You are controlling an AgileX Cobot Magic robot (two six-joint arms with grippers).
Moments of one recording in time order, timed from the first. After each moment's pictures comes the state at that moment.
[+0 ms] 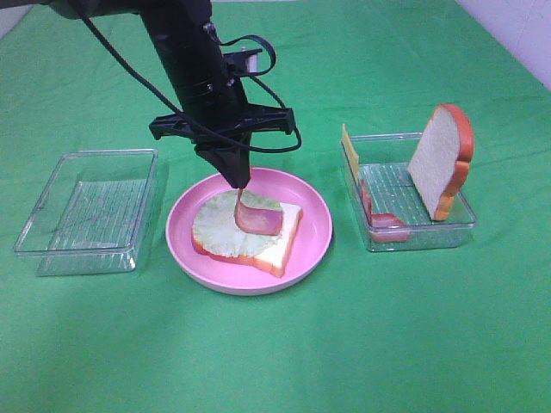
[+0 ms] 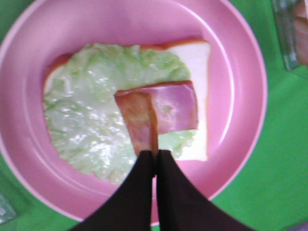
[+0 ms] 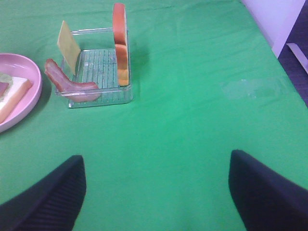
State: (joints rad) left arm -0.52 2.27 -1.96 -0.27 1.21 -0.17; right arm -0.09 0.00 -0.50 0.09 1.07 -0.06
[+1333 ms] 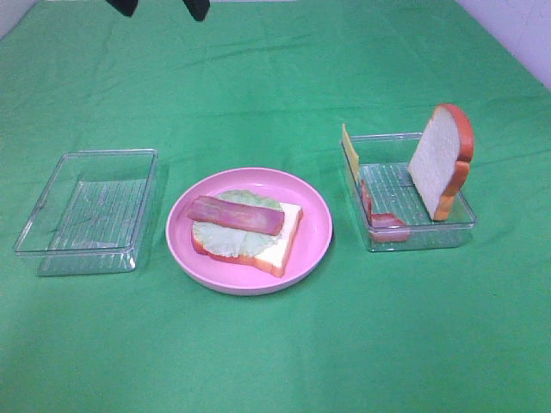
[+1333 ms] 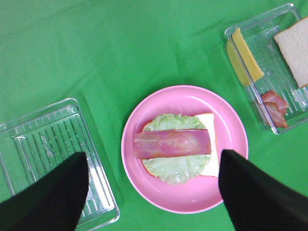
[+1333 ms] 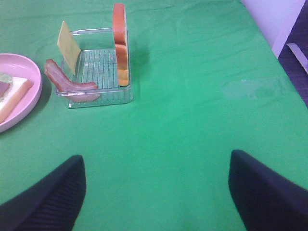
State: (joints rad) left arm -0.52 1.83 -1.96 -0.01 1.22 -0.21; right arm -0.09 0.00 -0.50 0.09 1.07 -0.06
